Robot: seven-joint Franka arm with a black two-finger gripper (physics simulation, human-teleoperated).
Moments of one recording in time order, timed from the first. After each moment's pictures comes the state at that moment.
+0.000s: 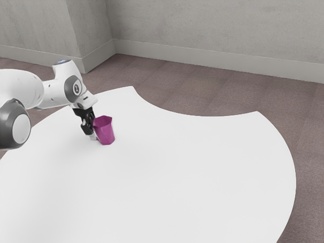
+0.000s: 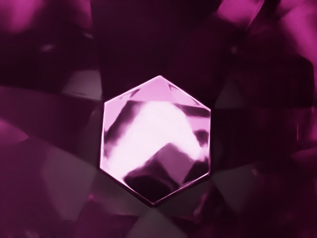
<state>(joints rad) 0.24 0.73 0.13 -1.41 -0.26 2.11 1.46</state>
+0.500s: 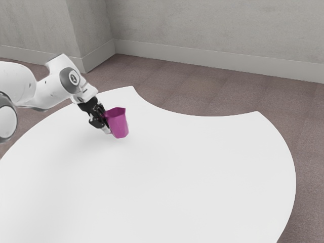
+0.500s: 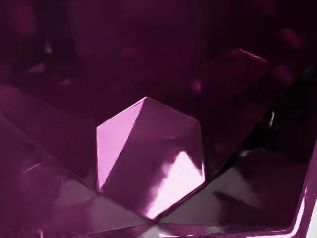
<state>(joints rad) 0.28 0.60 0.03 -1.51 -0.48 2.08 1.61</state>
